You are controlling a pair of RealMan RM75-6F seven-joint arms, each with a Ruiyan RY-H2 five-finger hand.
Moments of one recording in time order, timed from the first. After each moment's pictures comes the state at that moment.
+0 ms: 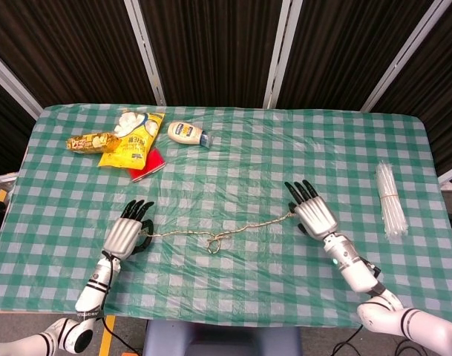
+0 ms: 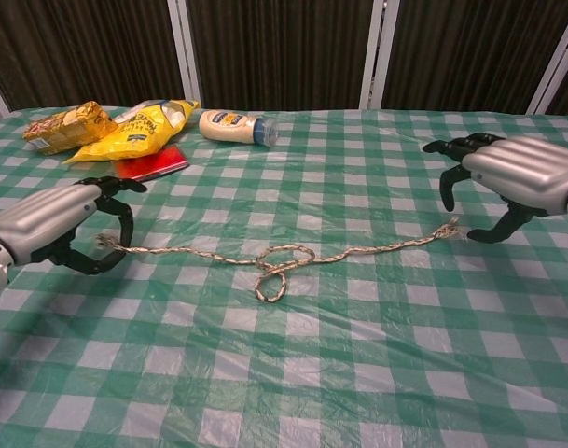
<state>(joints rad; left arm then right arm) -0.51 -1.73 -0.09 -1.13 1.43 1.16 0.05 0.56 -1.55 0.17 -1.20 -1.49 0.96 -0.31</state>
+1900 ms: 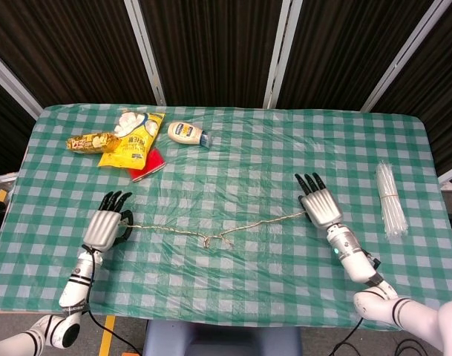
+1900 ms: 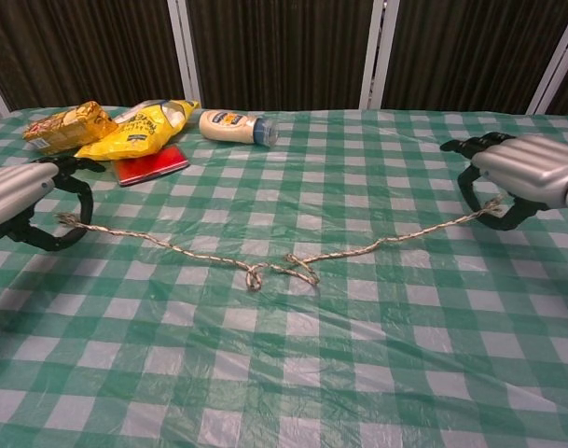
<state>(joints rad) -0.48 -1.66 -0.11 -1.08 1.39 1.18 0.01 0.61 -1.57 0.12 -1.09 -1.35 0.97 -0.33</state>
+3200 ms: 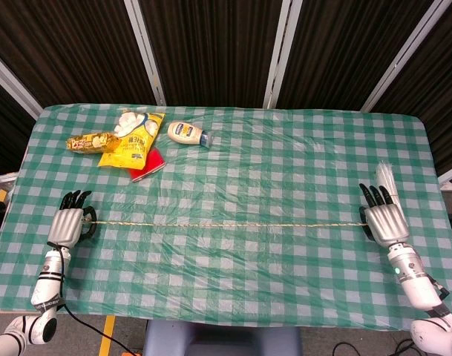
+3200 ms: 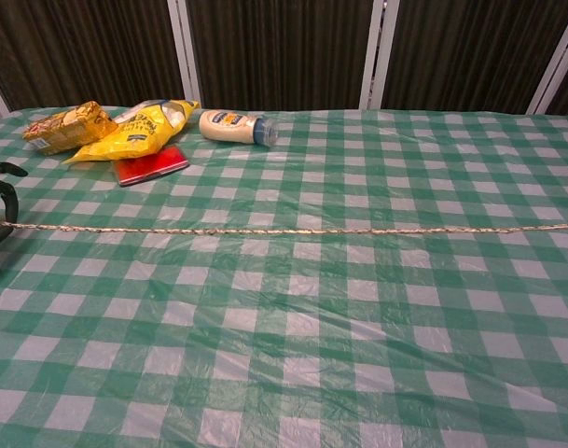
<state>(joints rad) -0.44 -1.66 -0.13 -0.87 1.32 1.10 -0.11 0.41 -1.37 0.05 -1.14 -1.36 1.08 -0.18</state>
